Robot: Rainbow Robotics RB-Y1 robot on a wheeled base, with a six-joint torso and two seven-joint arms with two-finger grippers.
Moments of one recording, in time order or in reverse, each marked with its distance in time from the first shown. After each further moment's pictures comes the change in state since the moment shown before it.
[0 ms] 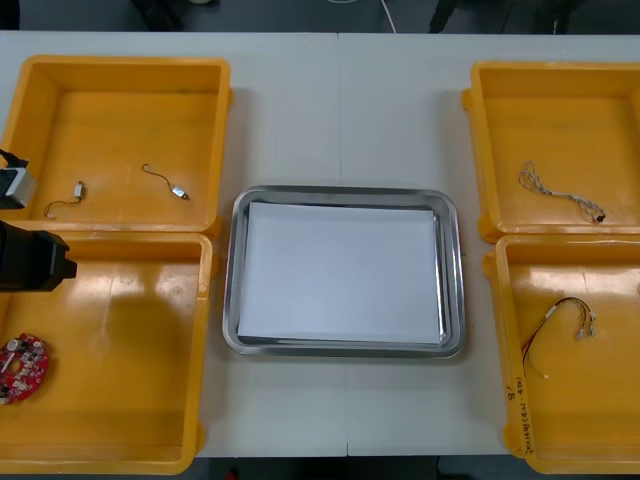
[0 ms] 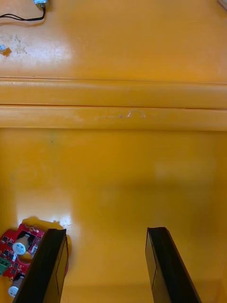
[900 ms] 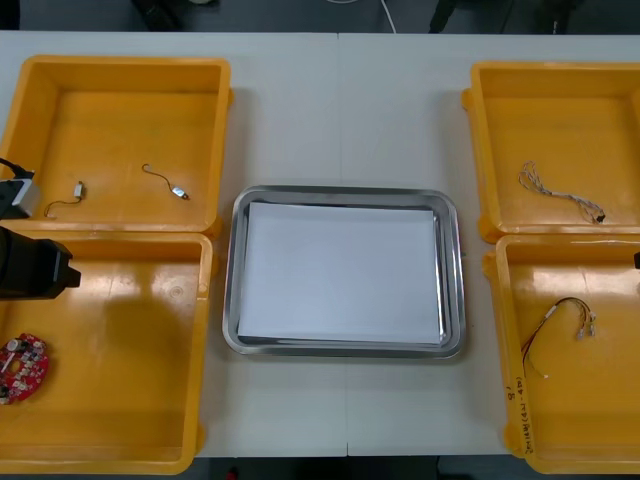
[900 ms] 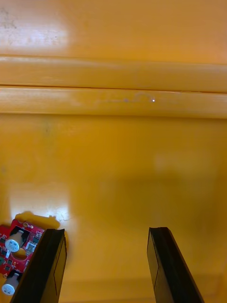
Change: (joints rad) right arm 0.024 0.020 0.000 0.000 -0.013 0.000 0.000; left arm 0.006 -0.003 -0.007 0.044 0.008 0.001 -0.010
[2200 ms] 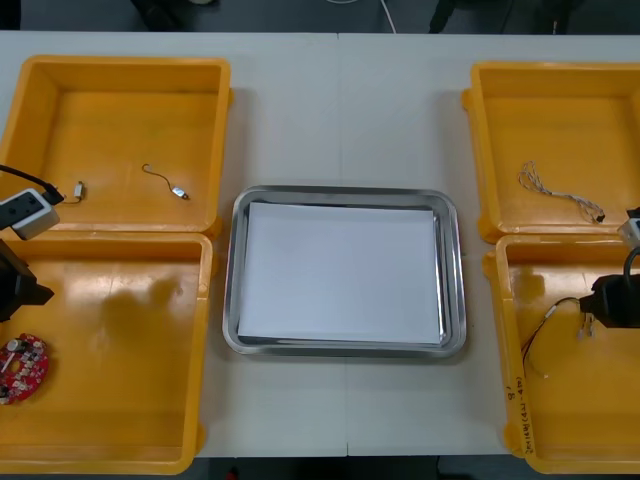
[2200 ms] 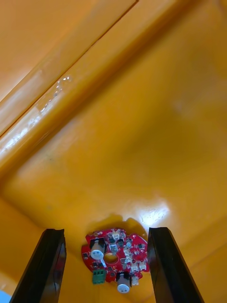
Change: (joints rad) right arm 0.168 0.080 0.158 0.003 0.108 -0.300 0.063; left arm 0.126 0.343 -0.065 0.005 0.341 -0.224 -0.562
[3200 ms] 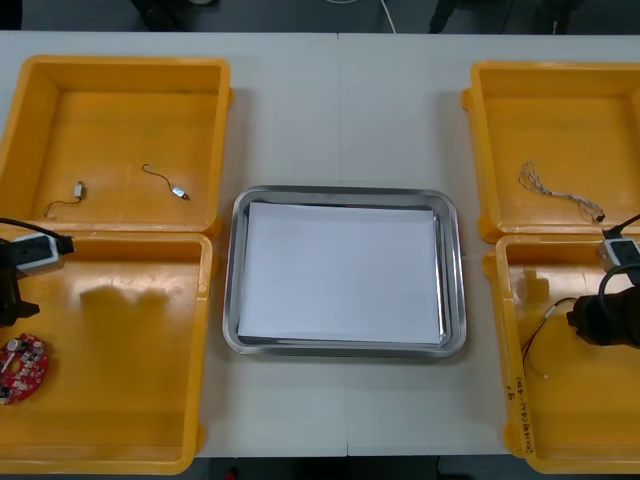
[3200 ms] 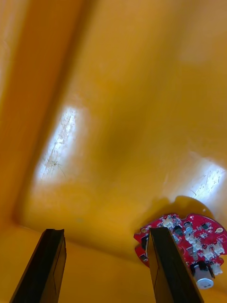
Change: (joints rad) right arm 0.045 0.037 0.093 0.025 0.141 -0.134 0.045; left arm 0.078 0.343 -0.263 0.143 0.125 -0.434 -0.352
